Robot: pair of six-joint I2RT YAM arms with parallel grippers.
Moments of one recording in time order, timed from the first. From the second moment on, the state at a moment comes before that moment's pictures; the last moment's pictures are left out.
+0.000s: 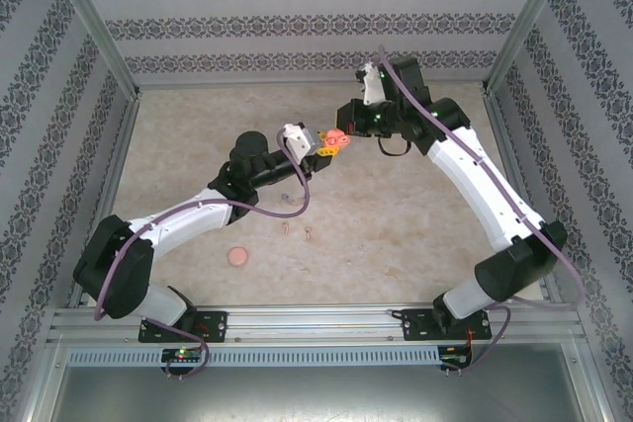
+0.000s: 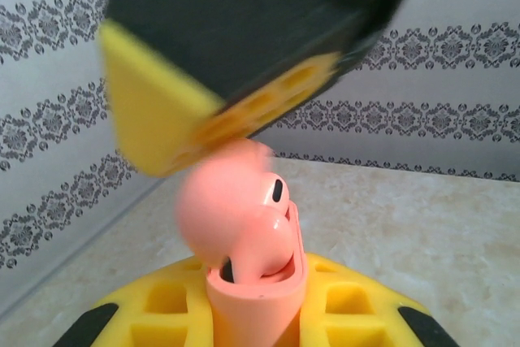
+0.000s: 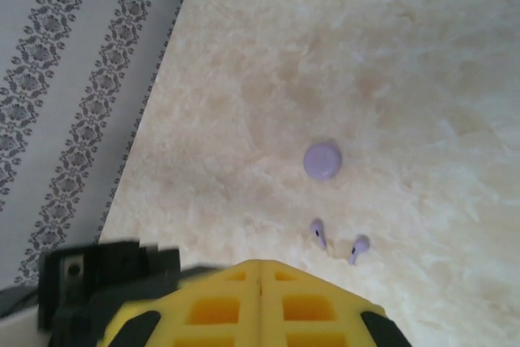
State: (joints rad) left arm -0.60 1.48 0.92 0.54 0.45 0.17; right arm 0.46 1.51 1.64 -0.83 -0.39 0.50
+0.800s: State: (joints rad) left arm -0.62 1.97 1.40 0.16 0.40 -0.27; right arm 0.19 1.06 0.99 -0.65 -0.16 0.69
